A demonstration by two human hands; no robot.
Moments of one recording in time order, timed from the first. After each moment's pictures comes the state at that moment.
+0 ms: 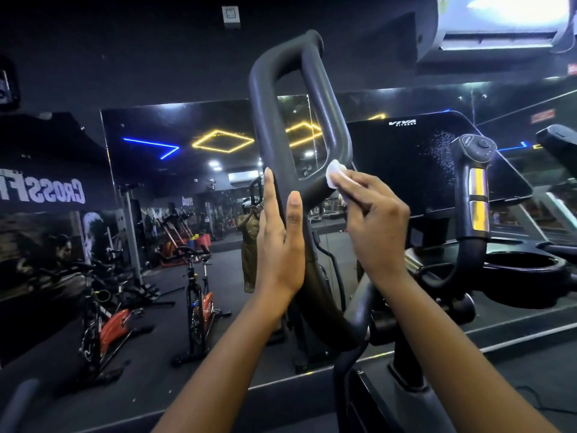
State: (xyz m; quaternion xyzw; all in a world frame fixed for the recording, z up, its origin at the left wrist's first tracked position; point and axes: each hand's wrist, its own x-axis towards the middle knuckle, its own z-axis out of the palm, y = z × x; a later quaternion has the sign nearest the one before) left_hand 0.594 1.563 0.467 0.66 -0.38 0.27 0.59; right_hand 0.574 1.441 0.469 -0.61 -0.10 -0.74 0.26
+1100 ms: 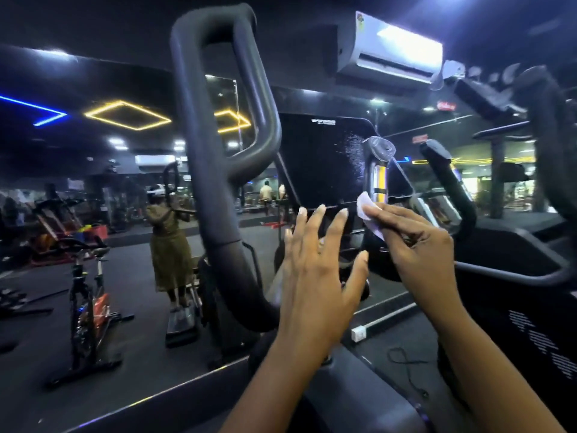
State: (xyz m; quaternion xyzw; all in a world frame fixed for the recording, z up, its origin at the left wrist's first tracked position) left_hand 0.538 1.485 0.397 0.67 -0.52 0.31 0.43; right_hand 0.465 1.358 0.413 -0.71 -0.01 -0.65 0.26
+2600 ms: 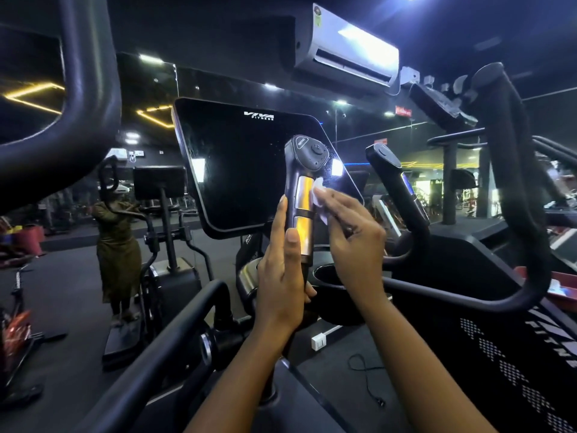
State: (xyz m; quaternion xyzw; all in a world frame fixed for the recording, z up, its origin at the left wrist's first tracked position) left_hand 0.582 1.307 0.411 0.53 -0.51 0.08 0.67; right_hand 0.527 1.213 0.439 -0.67 0.01 -0.72 0.18
